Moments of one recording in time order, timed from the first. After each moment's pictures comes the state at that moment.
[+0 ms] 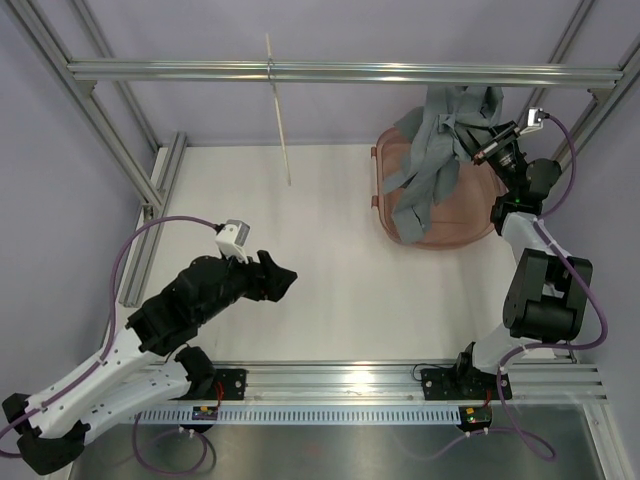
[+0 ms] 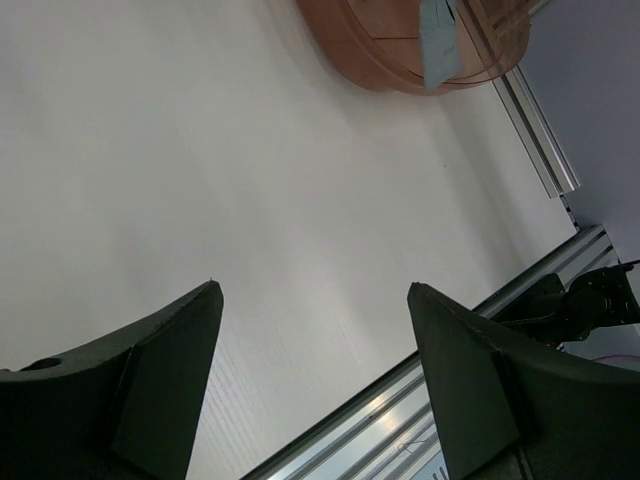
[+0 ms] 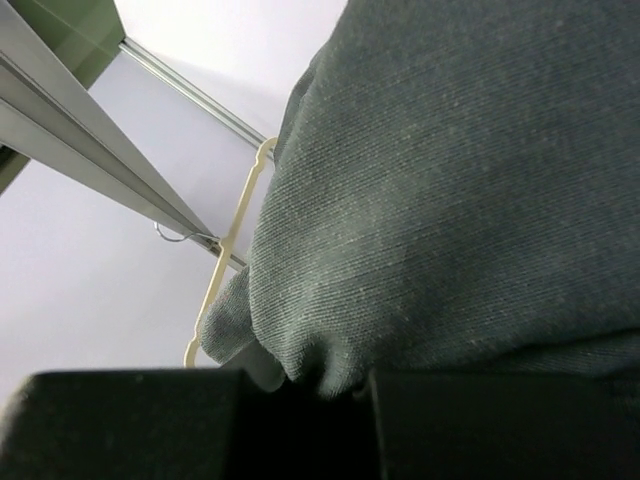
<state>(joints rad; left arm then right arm) -0.86 0.62 0.72 -0.45 -0.15 -0.59 -0.23 1.61 1.05 1.11 -0.80 1.40</state>
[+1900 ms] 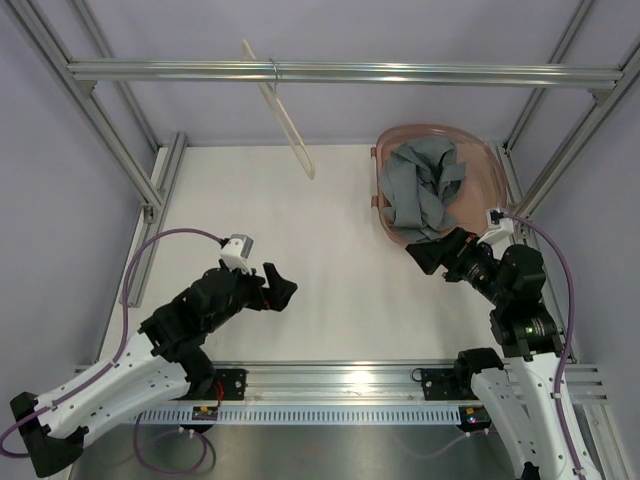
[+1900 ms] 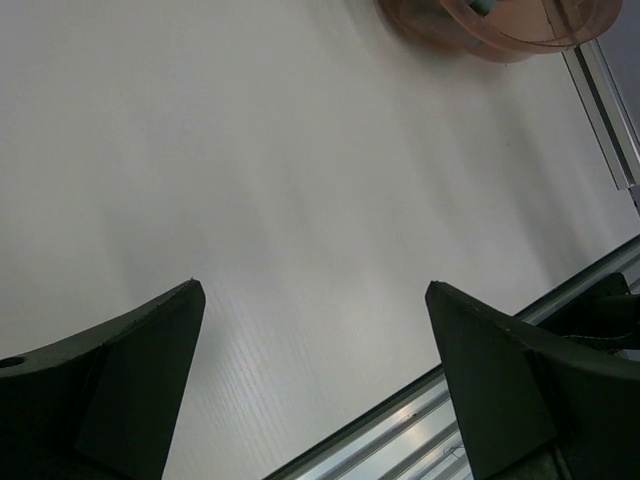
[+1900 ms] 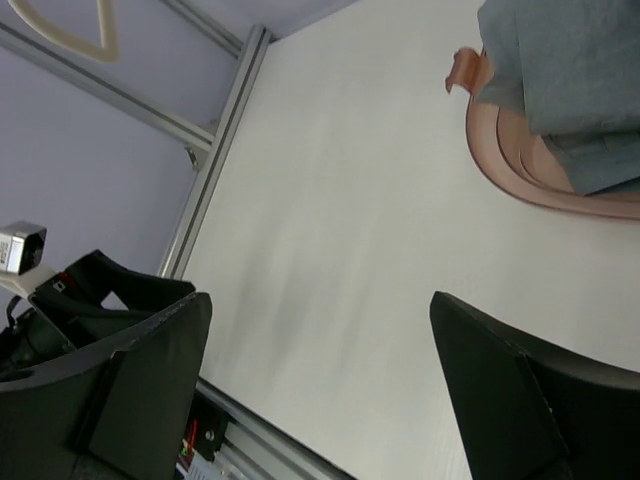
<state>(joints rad) -0.86 0.58 0.56 -0.40 -0.21 -0.61 0.13 0.51 0.71 -0.39 -0.43 0.66</state>
